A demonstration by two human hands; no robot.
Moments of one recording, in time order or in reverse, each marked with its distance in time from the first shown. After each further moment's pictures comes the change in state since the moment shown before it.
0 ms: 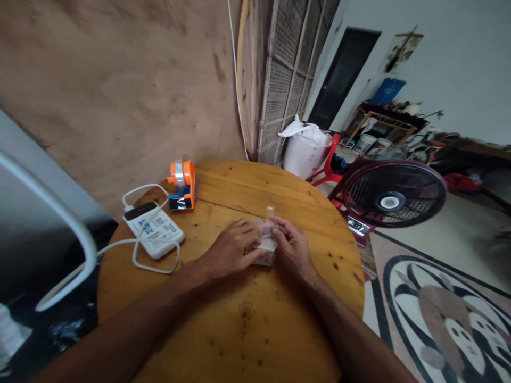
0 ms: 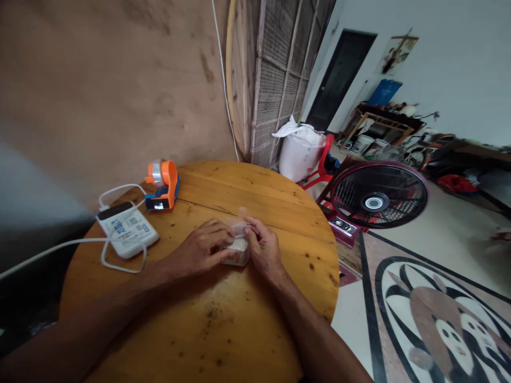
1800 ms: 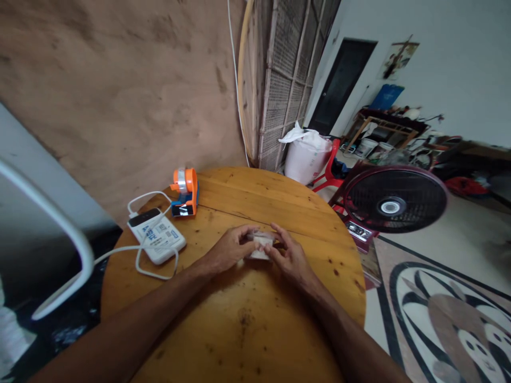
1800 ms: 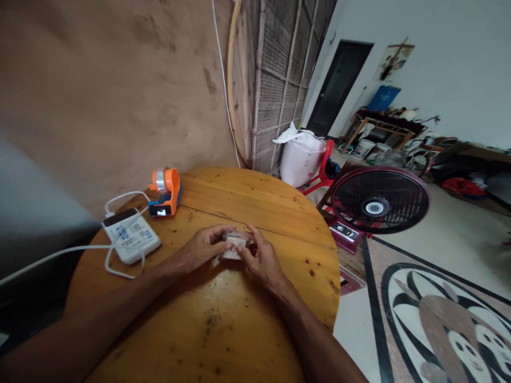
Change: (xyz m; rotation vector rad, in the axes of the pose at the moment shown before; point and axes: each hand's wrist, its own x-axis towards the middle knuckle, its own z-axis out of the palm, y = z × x) left_hand 0.006 -0.012 0.015 -0.841 0.016 -0.565; right_hand -0.009 0.003 -0.011 -0.139 -0.141 0.005
